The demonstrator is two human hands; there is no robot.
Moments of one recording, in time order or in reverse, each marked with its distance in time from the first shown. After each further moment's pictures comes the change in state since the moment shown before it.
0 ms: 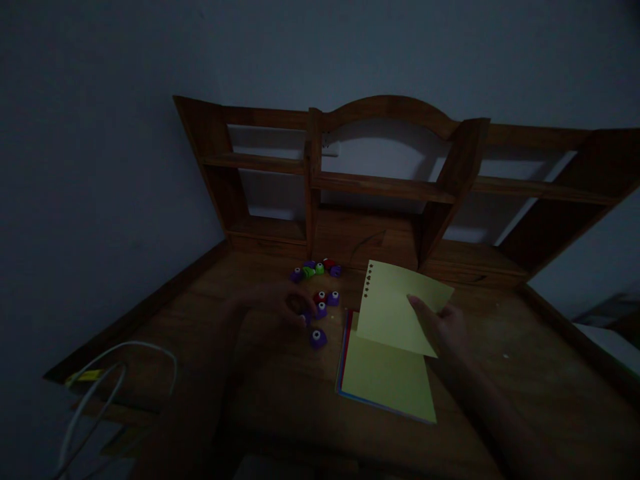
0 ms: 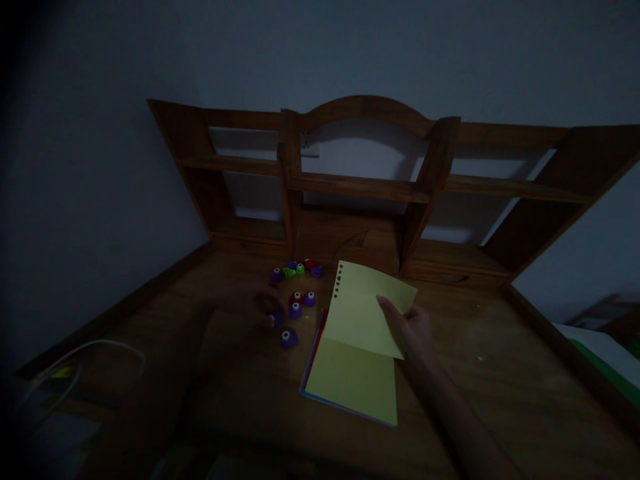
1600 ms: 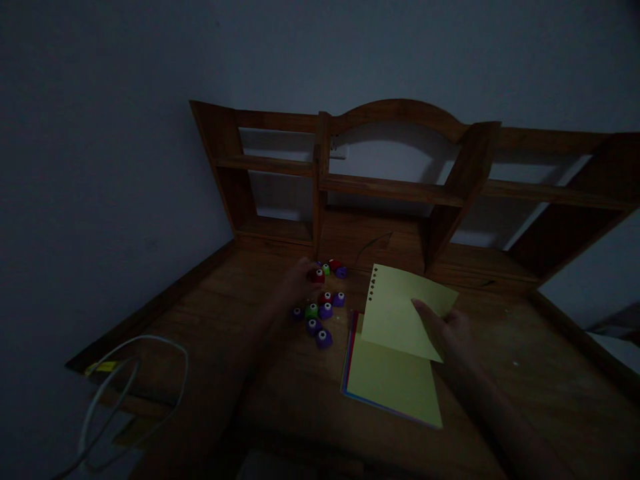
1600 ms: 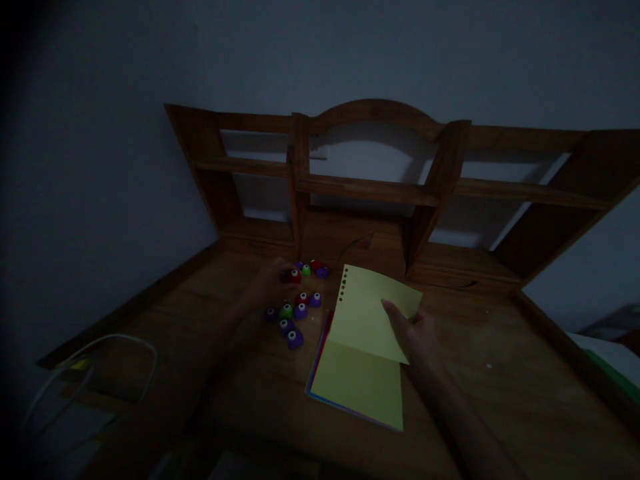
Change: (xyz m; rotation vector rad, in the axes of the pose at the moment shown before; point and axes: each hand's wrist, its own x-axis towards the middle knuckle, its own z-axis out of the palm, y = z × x) left_hand 0.039 -0.026 0.011 0.238 0.786 -0.004; right_hand 0.001 -0.001 -0.002 -0.030 -0.059 0.062
